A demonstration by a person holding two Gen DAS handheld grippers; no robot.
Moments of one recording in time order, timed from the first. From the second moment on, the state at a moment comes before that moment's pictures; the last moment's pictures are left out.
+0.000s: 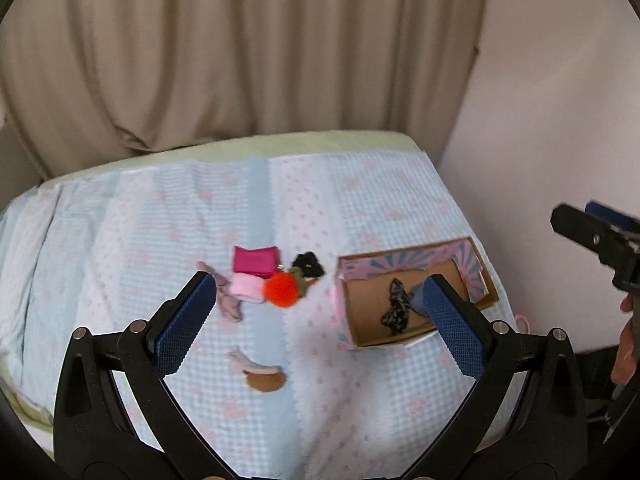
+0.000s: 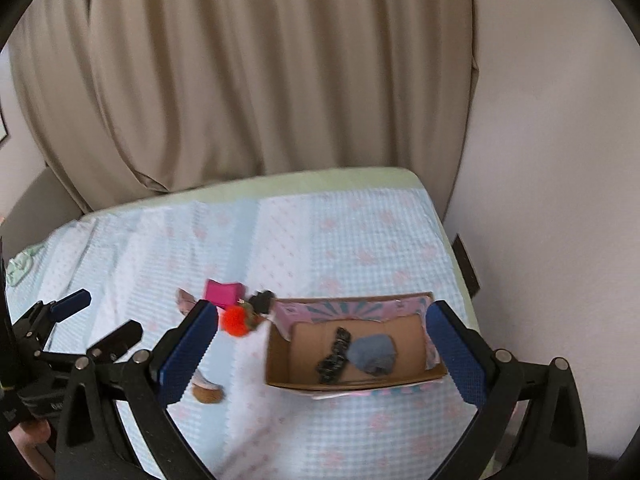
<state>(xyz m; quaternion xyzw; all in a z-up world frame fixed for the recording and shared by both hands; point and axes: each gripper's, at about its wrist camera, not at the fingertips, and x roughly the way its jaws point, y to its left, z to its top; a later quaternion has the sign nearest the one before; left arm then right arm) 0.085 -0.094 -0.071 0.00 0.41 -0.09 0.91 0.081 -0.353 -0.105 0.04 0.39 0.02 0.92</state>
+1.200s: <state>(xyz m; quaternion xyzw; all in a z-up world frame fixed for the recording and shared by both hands) 0.218 0.126 -0.260 -0.04 0.44 -0.07 0.90 0.159 -0.145 -0.274 0.19 0.38 -0.03 0.90</state>
